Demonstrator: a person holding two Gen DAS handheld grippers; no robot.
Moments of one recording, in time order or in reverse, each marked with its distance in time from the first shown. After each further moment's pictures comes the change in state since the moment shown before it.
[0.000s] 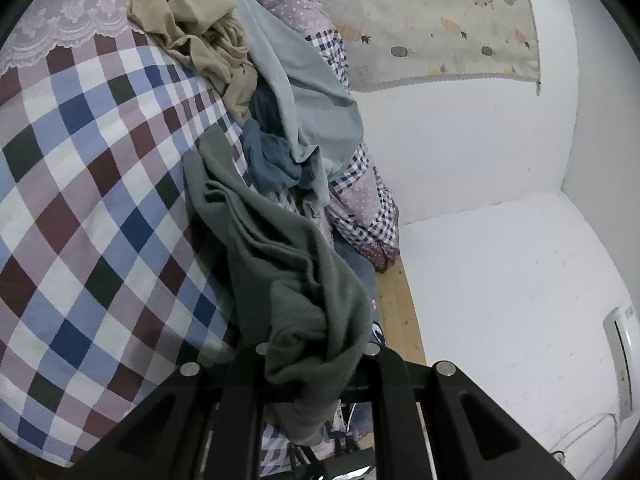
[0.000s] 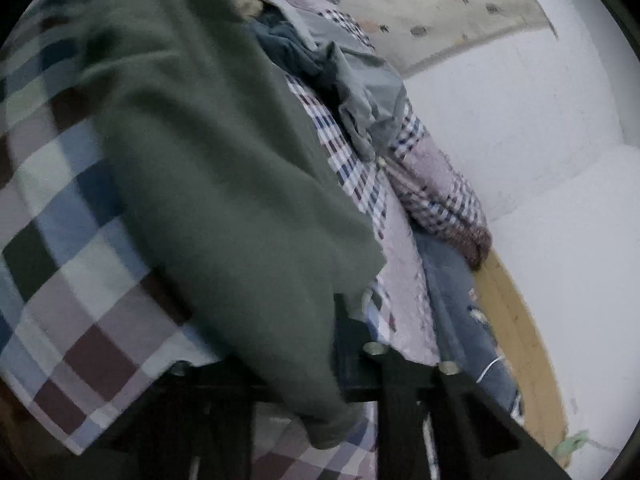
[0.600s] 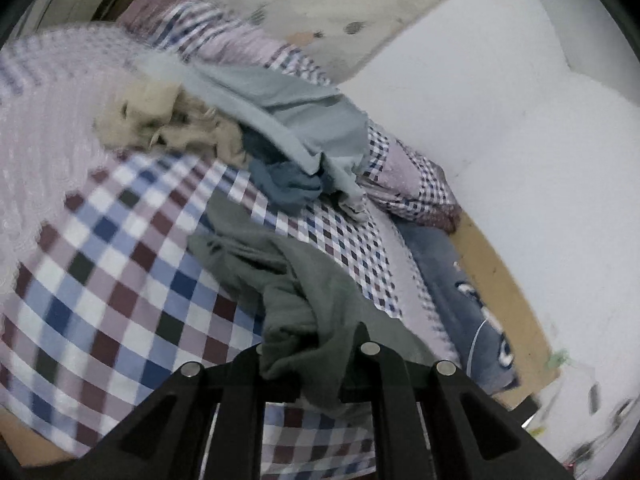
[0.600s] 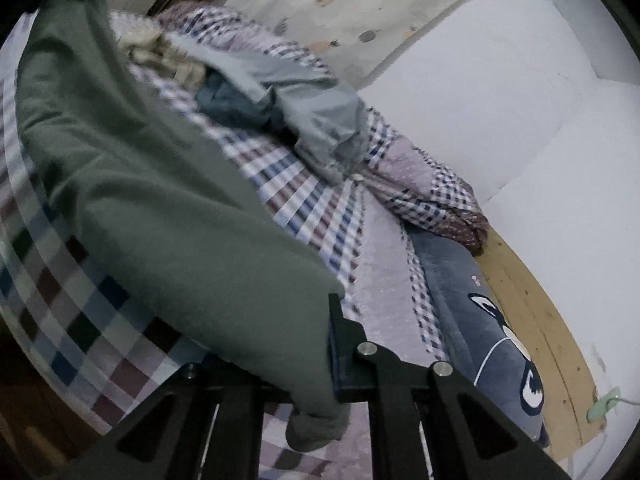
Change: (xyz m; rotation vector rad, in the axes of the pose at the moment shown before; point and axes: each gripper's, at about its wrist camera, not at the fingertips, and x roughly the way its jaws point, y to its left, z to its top) left arm -0.028 -0.080 -0.040 0.505 -0.043 0.315; right arm -0.073 -0.089 0.005 0.250 -0.083 0.072
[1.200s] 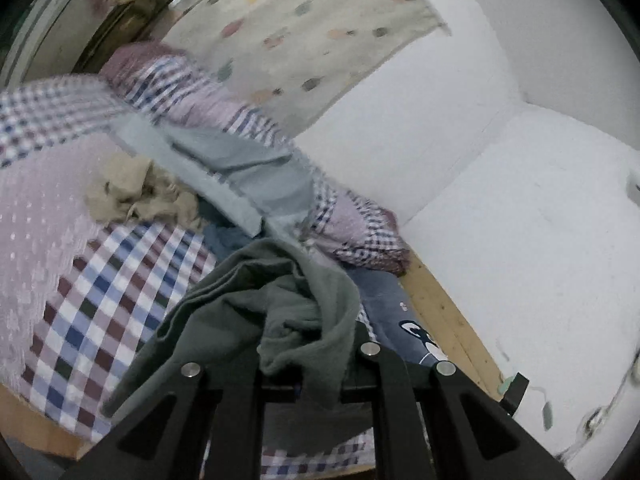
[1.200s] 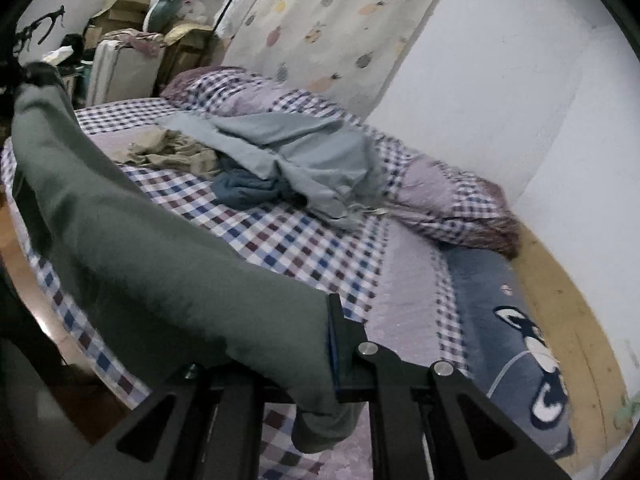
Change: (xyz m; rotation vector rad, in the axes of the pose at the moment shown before) left arm -0.107 -0.052 0.042 -0.084 -0.123 -0.113; right arm -0.074 -0.109 0.079 0.147 -0.050 0.259
